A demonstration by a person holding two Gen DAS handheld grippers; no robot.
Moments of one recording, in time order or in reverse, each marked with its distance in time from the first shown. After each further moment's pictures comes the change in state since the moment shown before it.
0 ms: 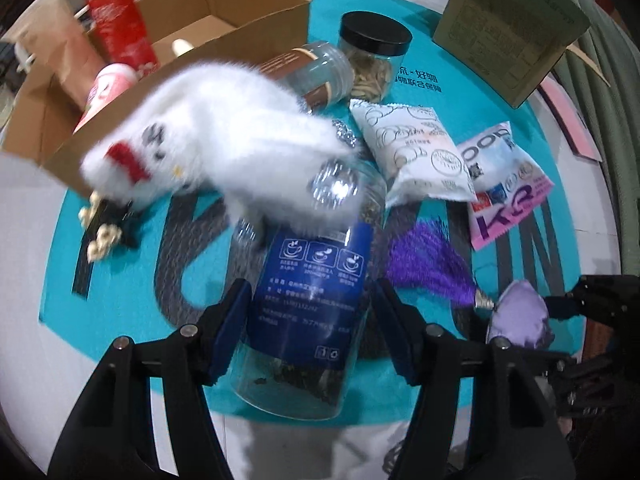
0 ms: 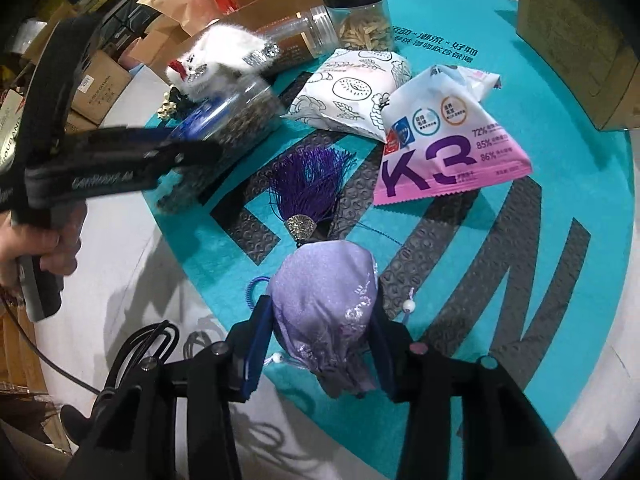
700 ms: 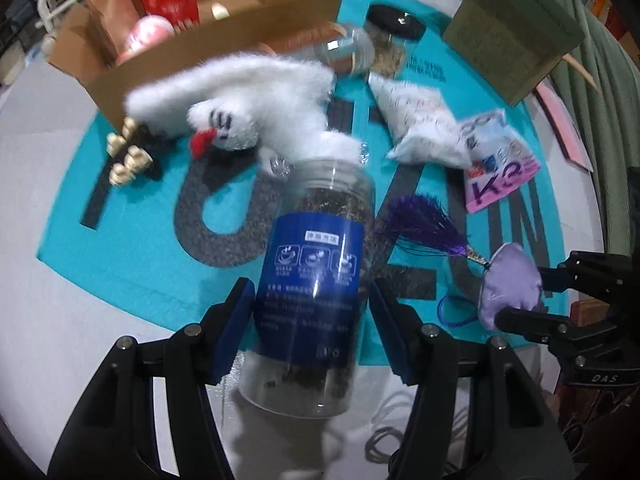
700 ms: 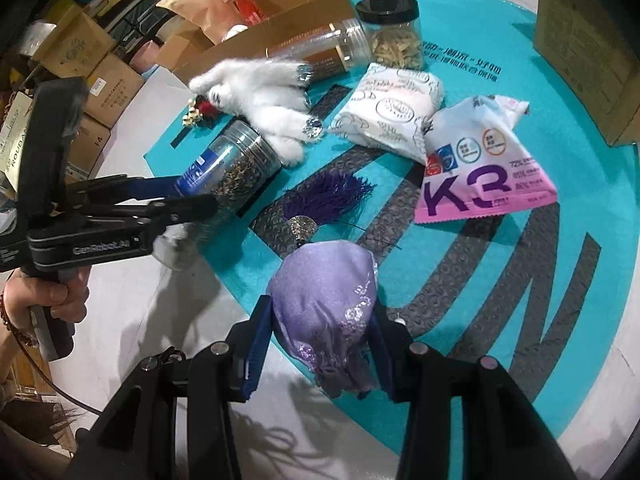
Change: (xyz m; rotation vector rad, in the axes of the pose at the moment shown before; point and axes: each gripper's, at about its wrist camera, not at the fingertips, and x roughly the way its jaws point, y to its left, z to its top) left arm -0.013 0.013 -0.014 -0.060 0.042 -0.044; right arm -0.008 0.017 0.002 -0.043 -0.003 0.038
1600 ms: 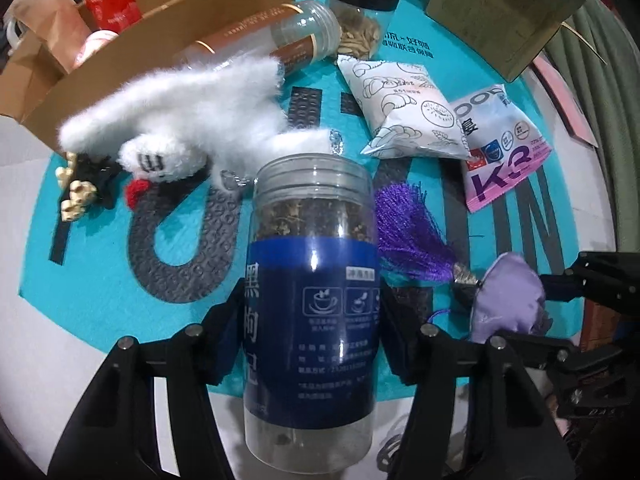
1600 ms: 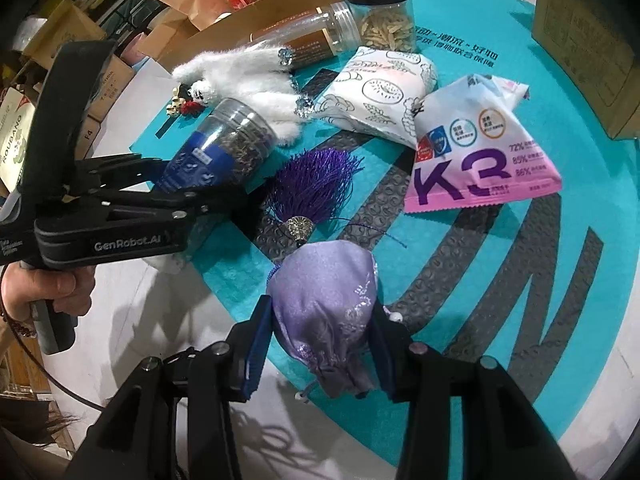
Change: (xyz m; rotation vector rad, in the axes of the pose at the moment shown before) left arm 0.015 -0.019 0.012 0.098 0.025 0.032; right arm 0.012 -0.016 0.002 -0.052 0.006 -0.015
